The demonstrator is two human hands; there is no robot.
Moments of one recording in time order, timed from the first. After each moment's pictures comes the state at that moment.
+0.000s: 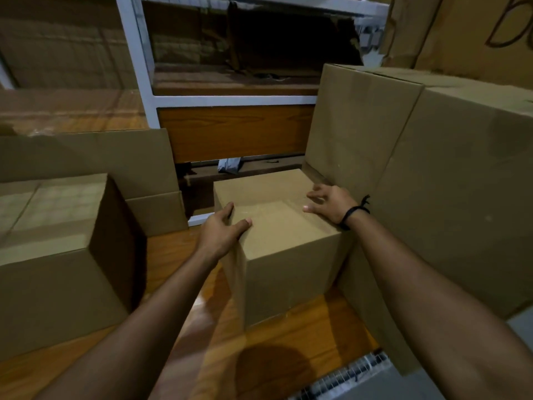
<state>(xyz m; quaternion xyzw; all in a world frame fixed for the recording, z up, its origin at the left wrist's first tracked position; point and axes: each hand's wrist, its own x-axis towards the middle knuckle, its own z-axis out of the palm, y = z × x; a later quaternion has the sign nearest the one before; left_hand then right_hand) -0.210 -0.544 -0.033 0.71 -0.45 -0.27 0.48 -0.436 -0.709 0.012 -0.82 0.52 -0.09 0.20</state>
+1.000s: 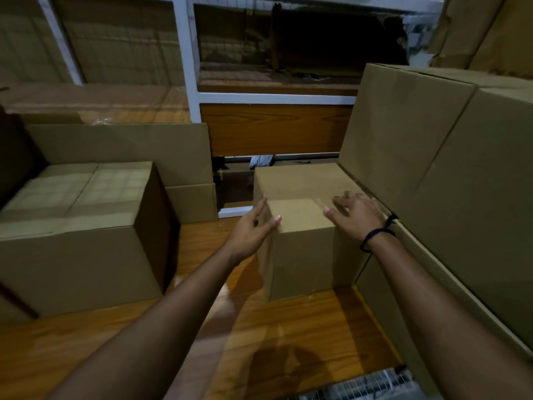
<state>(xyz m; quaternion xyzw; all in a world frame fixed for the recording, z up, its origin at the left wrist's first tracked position) -0.214 -0.527 -0.038 0.65 -0.48 -0.32 0.48 -0.425 -0.672 -0.007 -0.85 0.51 -0.13 0.07</state>
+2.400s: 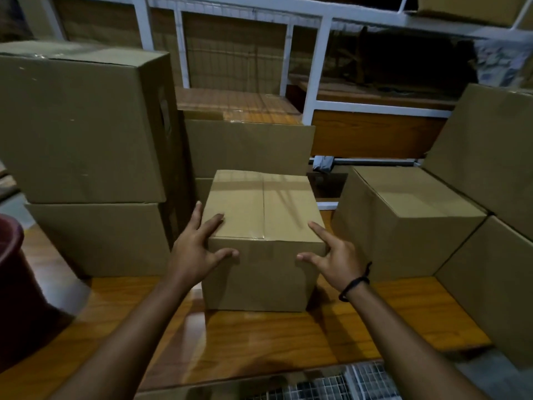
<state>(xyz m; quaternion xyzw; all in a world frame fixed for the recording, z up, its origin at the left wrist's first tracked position) 0.024 -0.218 -0.064 0.78 -0.47 0.00 0.40 -0.226 -0.376 -0.048 -0.82 0.40 -0.27 0.30</state>
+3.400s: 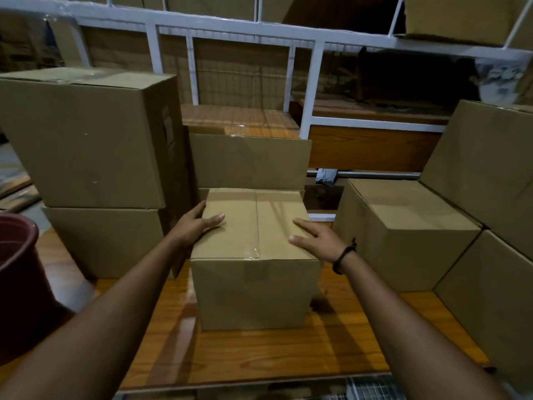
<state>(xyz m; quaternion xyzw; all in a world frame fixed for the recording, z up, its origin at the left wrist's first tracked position) 0.040 -0.252 -0.011 0.73 -0.31 -0.32 0.51 -0.215 -0.431 -0.015 -0.83 0.33 -0.14 0.43</state>
